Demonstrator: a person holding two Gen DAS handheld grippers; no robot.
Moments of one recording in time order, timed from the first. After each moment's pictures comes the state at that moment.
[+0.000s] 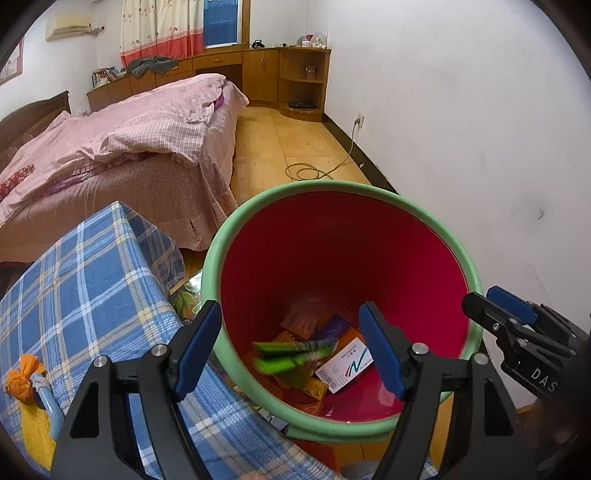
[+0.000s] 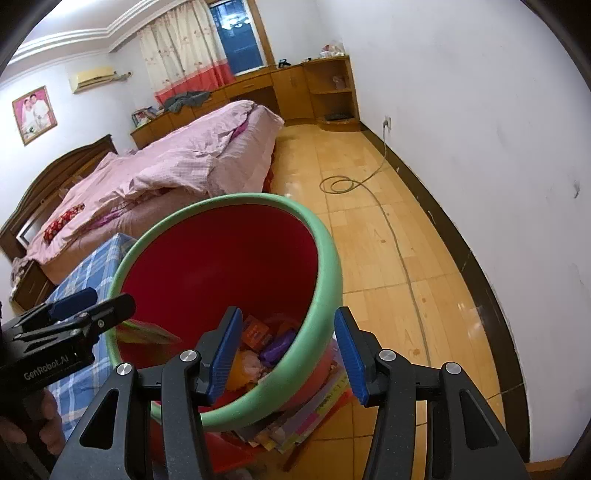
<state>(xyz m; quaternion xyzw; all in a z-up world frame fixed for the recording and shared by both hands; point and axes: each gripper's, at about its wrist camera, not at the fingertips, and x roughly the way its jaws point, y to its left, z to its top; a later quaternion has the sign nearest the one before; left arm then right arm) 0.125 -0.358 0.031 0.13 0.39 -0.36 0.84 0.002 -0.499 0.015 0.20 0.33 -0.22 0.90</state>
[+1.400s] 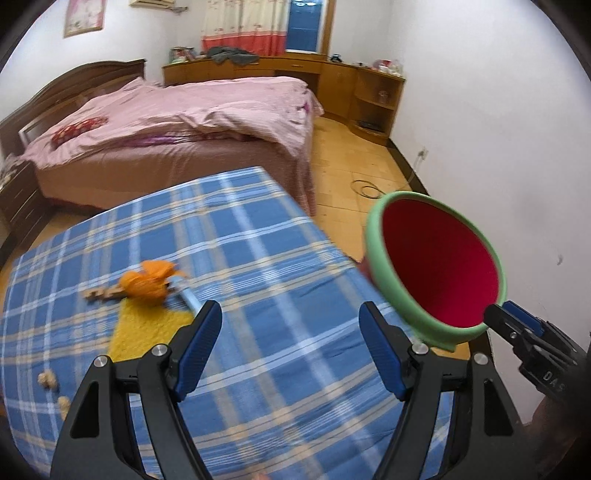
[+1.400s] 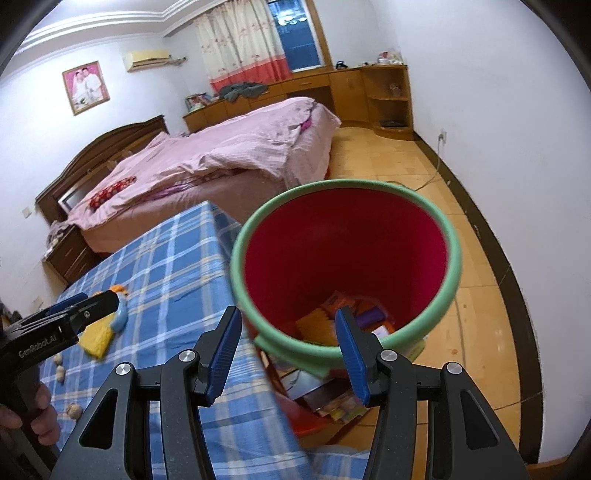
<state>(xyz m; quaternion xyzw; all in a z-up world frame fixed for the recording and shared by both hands) 0.116 -0.181 0.063 0.05 0.40 -0.25 0.88 0.003 -0.381 0.044 0.17 0.33 -0.12 0.92</state>
